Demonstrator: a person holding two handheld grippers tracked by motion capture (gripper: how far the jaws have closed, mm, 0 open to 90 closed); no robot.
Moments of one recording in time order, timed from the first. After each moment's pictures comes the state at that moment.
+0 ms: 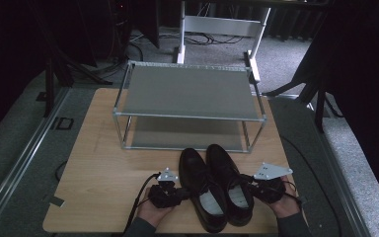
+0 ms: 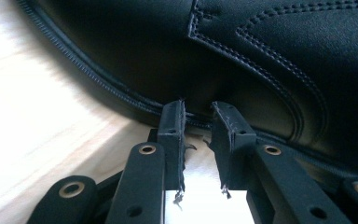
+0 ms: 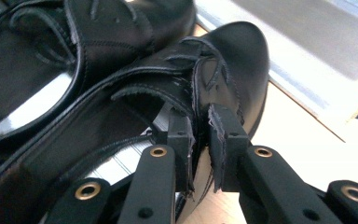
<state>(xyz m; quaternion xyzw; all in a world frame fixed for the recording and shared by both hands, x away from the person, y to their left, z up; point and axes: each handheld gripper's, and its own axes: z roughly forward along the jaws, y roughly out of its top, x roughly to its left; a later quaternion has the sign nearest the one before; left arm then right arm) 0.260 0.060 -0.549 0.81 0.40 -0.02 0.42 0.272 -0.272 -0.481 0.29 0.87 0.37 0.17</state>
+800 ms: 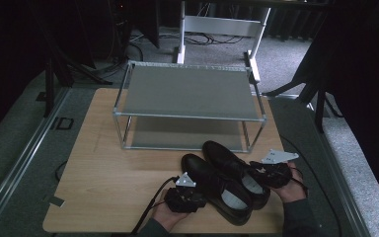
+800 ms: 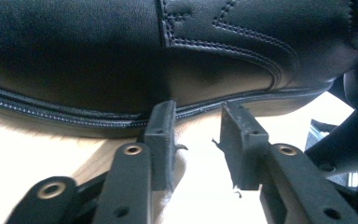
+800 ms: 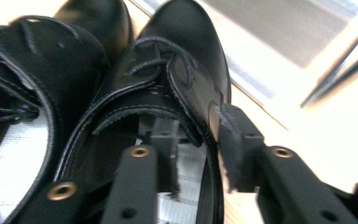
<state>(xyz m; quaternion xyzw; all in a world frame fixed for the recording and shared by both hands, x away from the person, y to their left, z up) 0.254 0.022 -0.545 0.84 0.34 -0.04 0.43 0.308 -0.296 -0.477 0.32 0.86 0.35 0.18</state>
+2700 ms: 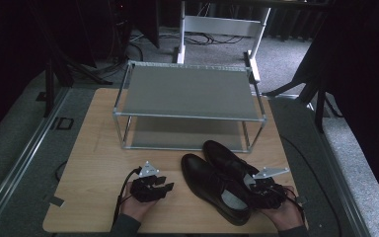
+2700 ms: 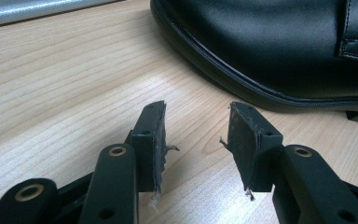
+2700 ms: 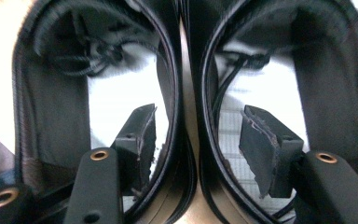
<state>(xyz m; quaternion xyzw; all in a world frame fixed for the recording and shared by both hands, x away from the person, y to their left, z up) 0.265 0.110 -0.539 0.79 0.44 0.07 0.42 0.256 -0.264 -0.481 0.44 0.86 0.26 0.09</state>
